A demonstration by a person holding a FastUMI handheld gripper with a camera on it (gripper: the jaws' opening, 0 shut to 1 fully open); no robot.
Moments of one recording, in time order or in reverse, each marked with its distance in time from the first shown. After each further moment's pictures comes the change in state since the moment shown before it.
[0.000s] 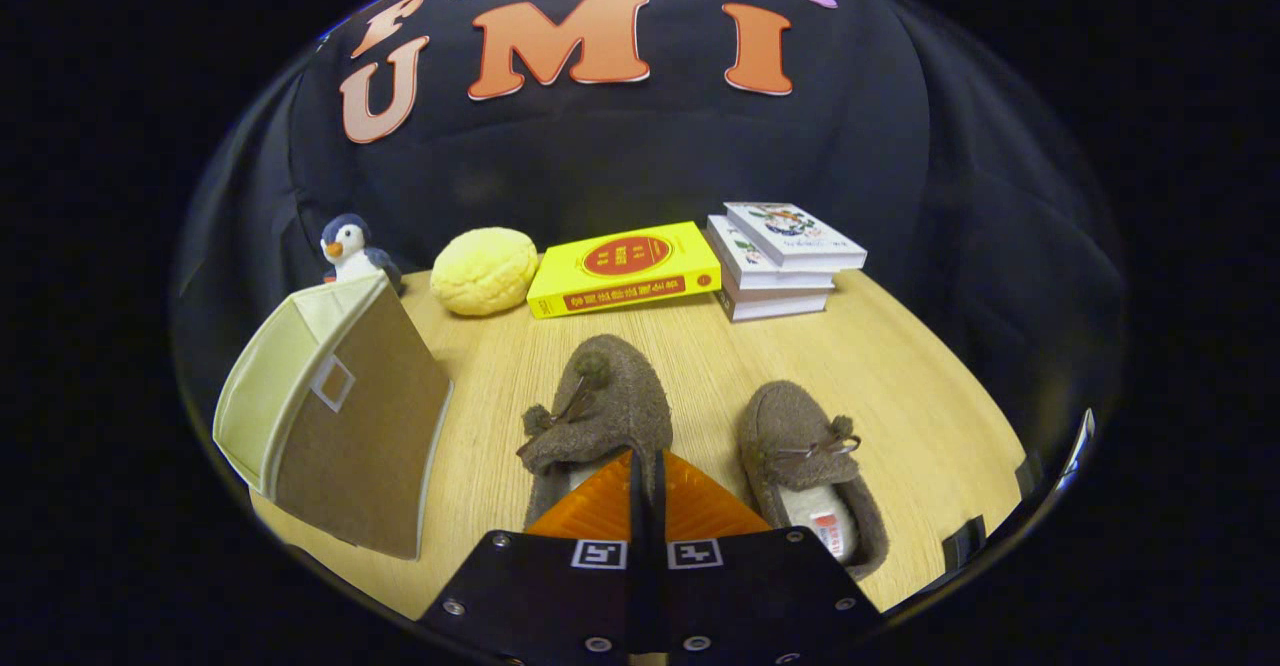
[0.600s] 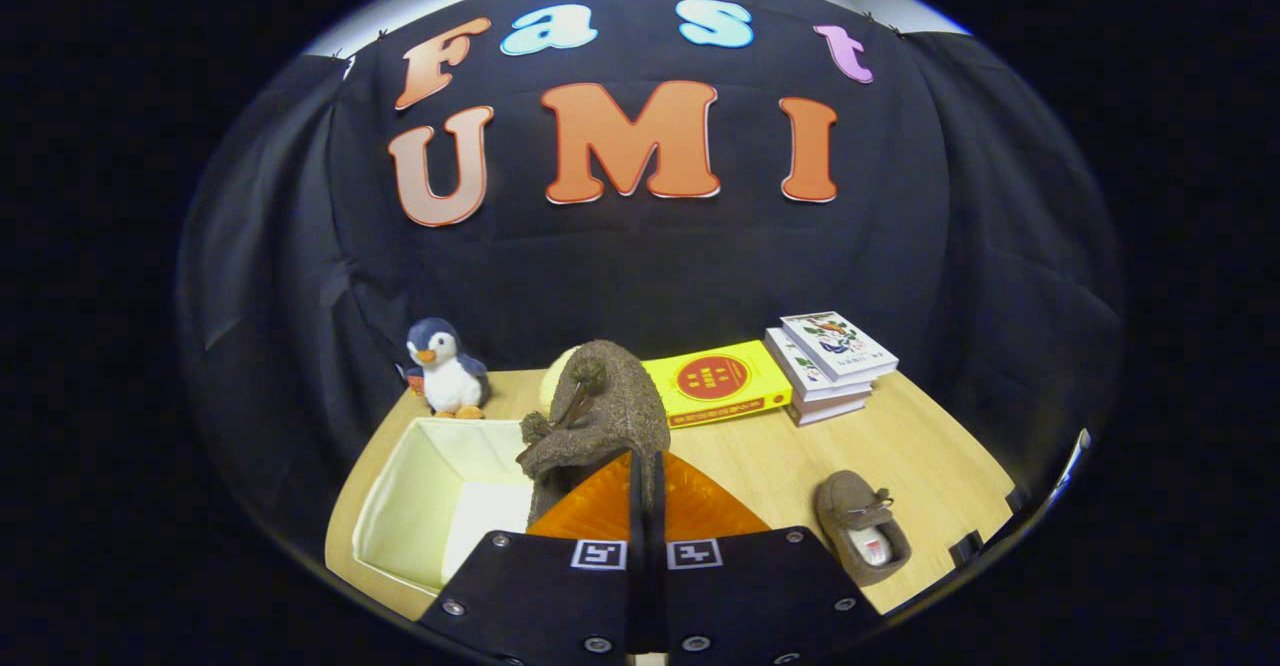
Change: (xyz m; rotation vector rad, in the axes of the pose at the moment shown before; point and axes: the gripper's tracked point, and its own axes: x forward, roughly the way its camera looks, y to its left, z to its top) arm -0.084 0.156 0.116 0.012 -0.196 0.098
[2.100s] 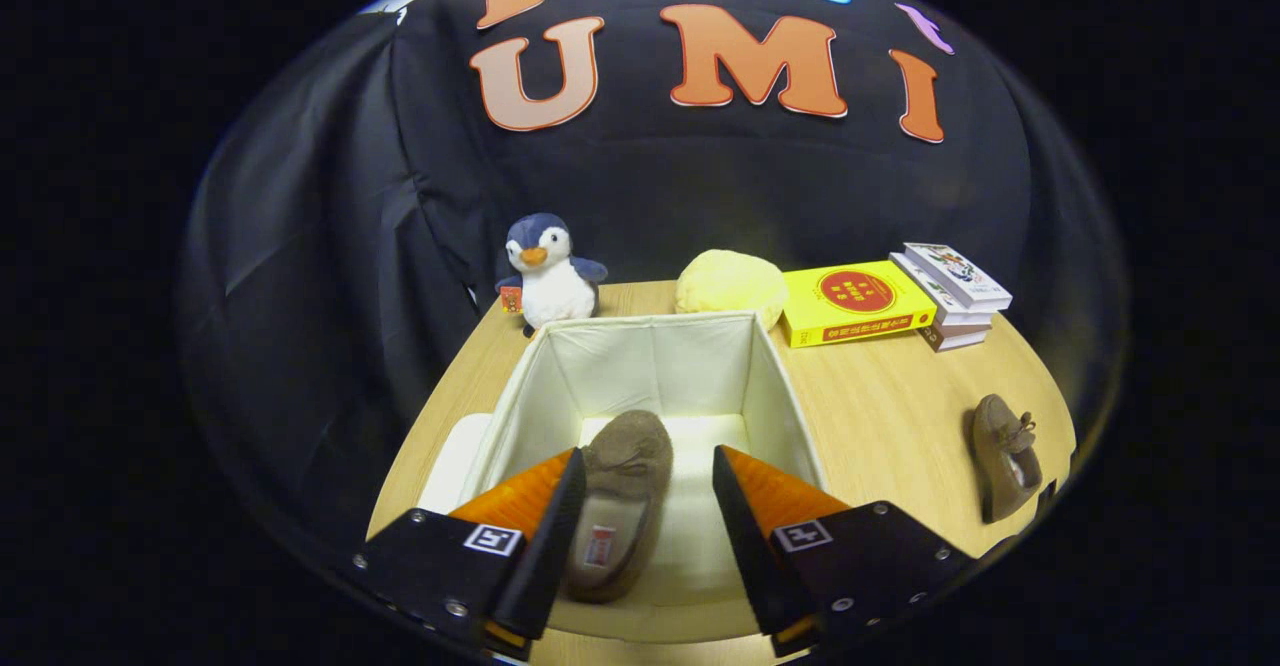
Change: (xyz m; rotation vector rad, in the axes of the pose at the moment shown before) arm 0.025 0.121 -0.104 -0.041 0.188 0.130
